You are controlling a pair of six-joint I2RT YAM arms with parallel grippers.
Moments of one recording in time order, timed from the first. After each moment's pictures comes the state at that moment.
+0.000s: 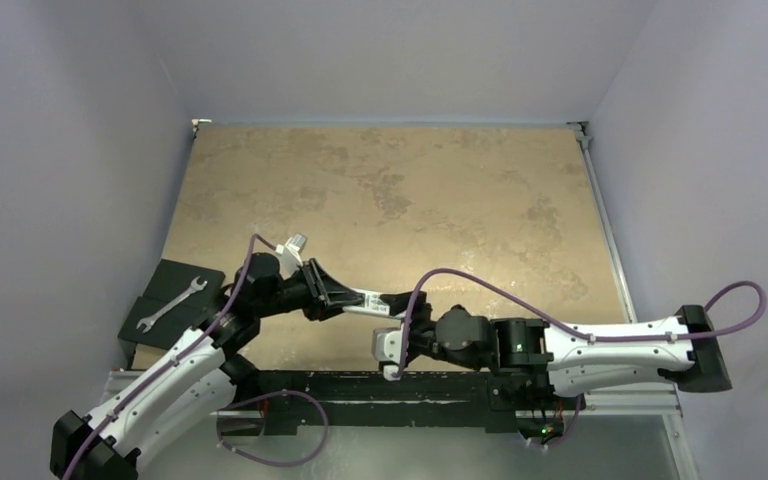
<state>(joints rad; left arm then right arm) -0.59 0.68 0.43 -0.17 0.49 -1.36 1.46 0.94 0.71 -0.10 0.28 -0.57</state>
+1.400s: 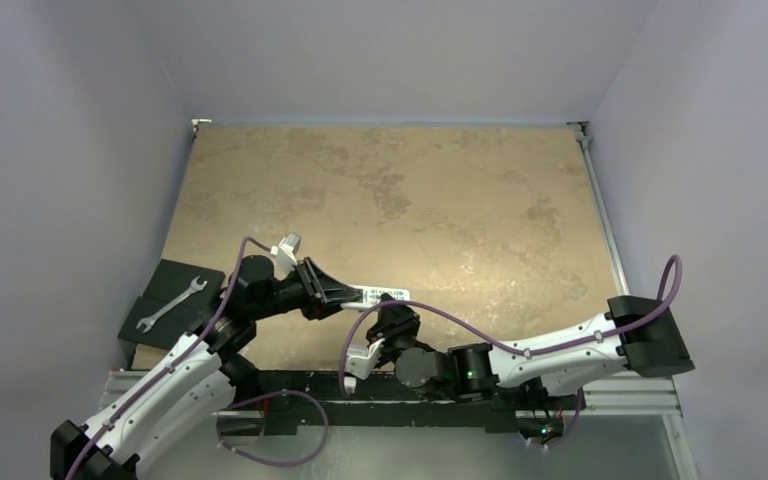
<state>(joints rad) -0.58 0.62 0.43 -0.16 0.47 -1.43 1.64 1.26 0.64 0.27 0.94 -0.86</state>
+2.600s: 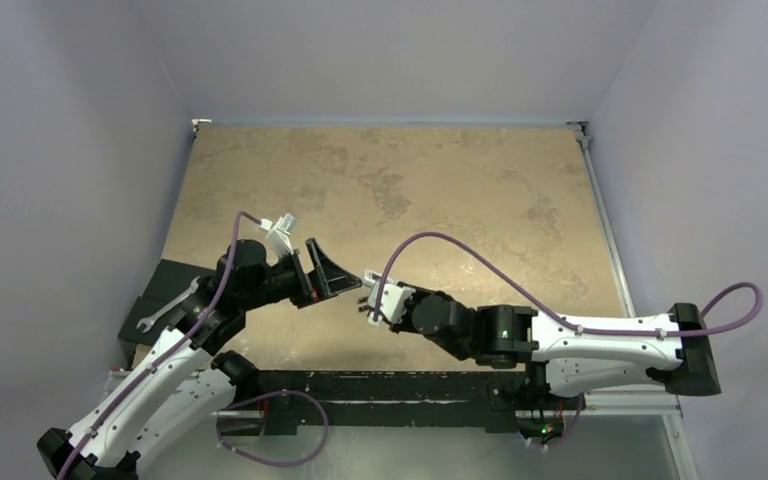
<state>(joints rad) -0.58 0.64 0.63 -0.40 0.39 -1.03 1.46 1.07 0.83 -0.30 0.64 -0.29</state>
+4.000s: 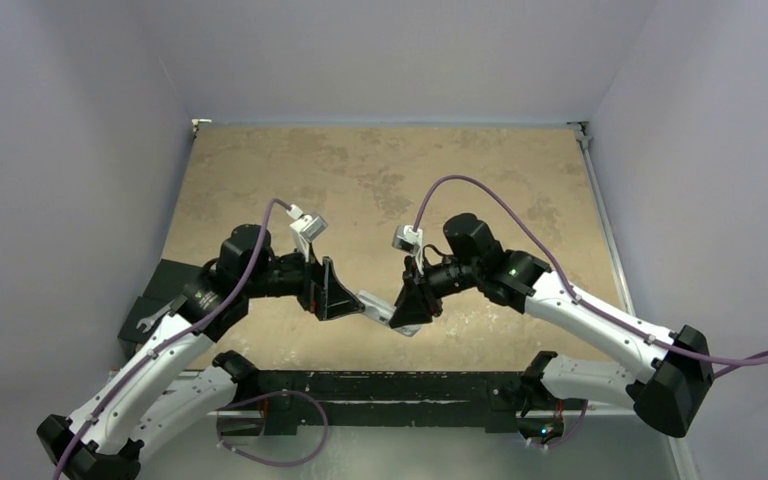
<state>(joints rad) -0.58 0.74 0.77 -0.46 0.64 -0.49 0.82 1.12 0.89 -0.39 -0.76 0.13</state>
